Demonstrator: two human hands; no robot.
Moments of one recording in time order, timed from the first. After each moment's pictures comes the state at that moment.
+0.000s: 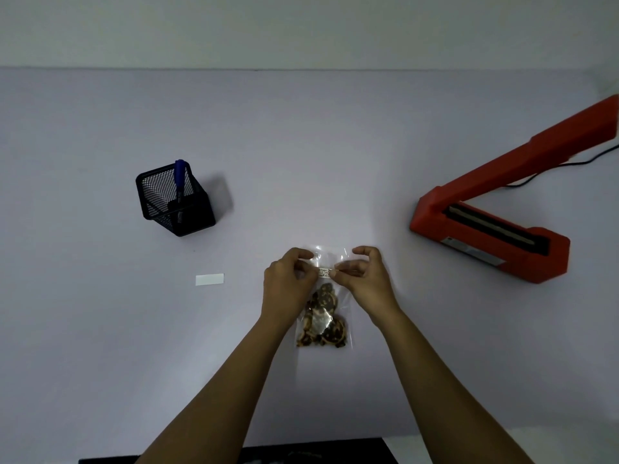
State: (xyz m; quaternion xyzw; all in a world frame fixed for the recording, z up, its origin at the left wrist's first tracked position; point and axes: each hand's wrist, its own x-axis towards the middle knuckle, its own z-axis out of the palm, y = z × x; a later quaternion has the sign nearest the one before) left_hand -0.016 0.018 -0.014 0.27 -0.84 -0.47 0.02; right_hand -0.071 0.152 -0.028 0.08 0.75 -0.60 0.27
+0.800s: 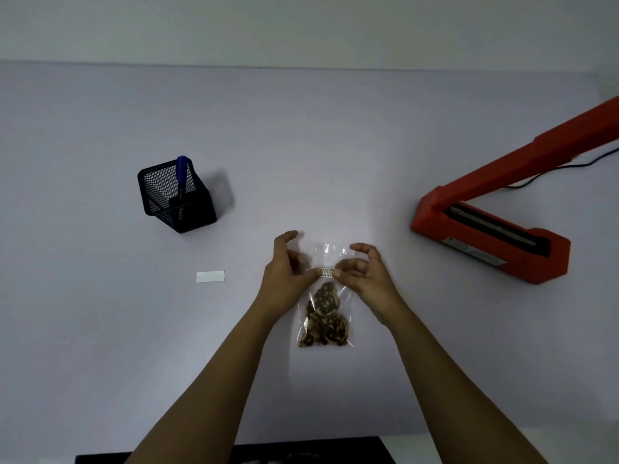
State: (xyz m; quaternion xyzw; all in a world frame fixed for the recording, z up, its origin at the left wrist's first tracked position) left_hand -0.017 0.003 -0.016 0.26 -0.75 -0.60 -0.06; right_hand -0.075 0.163 -0.030 0.05 0.69 -0.64 0.33
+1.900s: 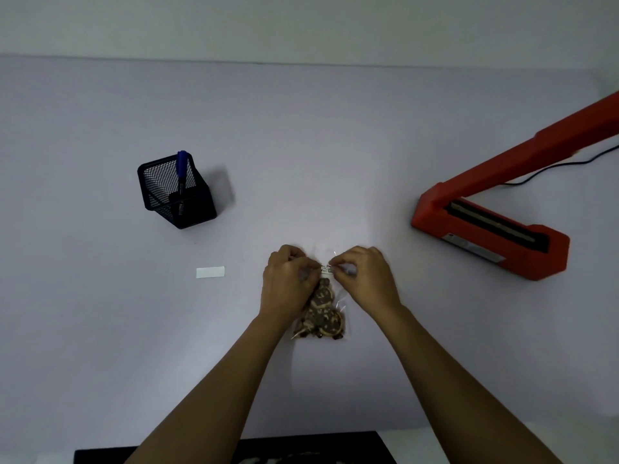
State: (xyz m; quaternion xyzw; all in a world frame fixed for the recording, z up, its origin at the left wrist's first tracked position) left_hand -0.010 0.013 -0.041 0.20 -0.92 -0.35 0.02; right_hand -0.075 0.153 -0.038 -0.20 0.92 -0.32 0.15
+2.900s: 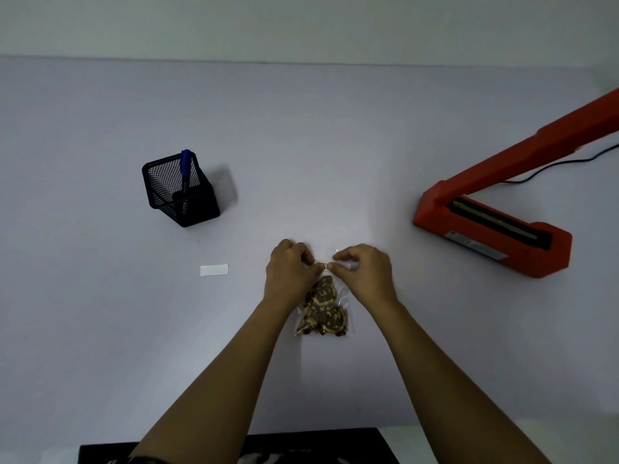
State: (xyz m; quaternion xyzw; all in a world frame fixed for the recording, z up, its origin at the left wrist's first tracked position) left_hand -0.024 0.006 -0.037 0.23 -0.90 -0.37 -0.05; right_hand -0.072 0.143 -0.029 -0.11 0.91 -0.38 0.14
